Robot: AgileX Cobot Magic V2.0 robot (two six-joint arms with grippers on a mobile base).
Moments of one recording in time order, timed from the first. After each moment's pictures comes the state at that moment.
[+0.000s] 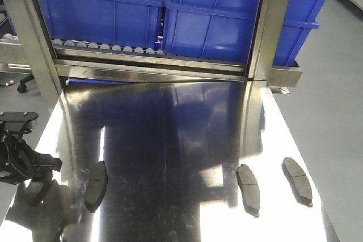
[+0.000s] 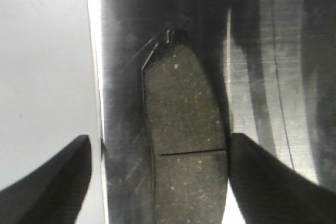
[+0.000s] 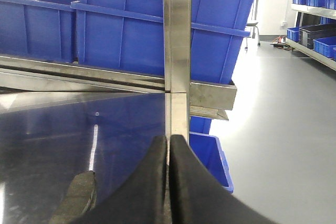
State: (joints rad) left arm 0.01 1.74 -0.95 -0.04 0.65 0.02; right arm 0.07 -0.01 0.03 -0.04 0.09 0.03
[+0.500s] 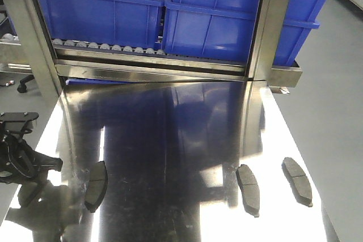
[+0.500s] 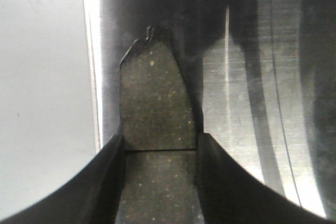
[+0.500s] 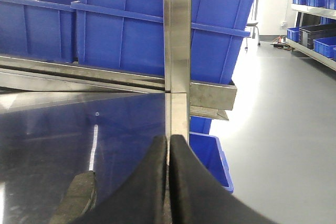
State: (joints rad) left arm 0.01 1.74 -0.95 -0.05 0.65 0.02; right arm 0.07 -0.01 0.03 -0.04 0.09 0.03
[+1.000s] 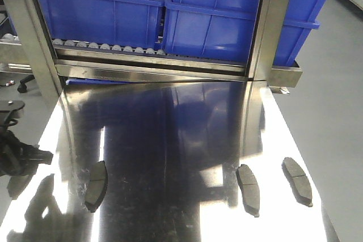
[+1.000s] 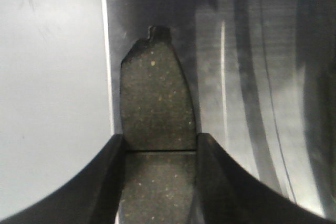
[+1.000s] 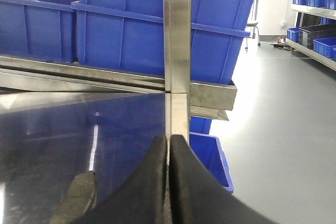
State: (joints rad) left arm 0.01 1.55 -0.89 -0.05 0.65 0.02; right arm 0.07 -0.01 0.03 -0.04 0.09 0.03
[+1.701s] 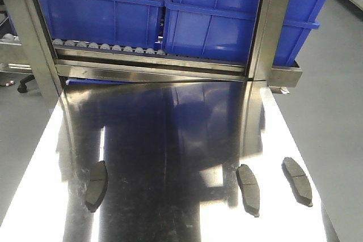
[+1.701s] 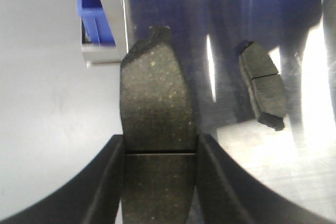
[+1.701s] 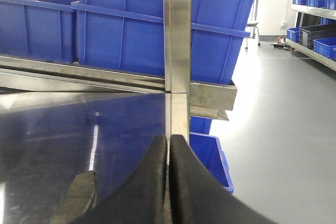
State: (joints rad) left arm 0.01 0.68 -0.54 -0.06 0.69 0.09; right arm 0.07 -0.01 0.03 -0.04 0.09 0.03
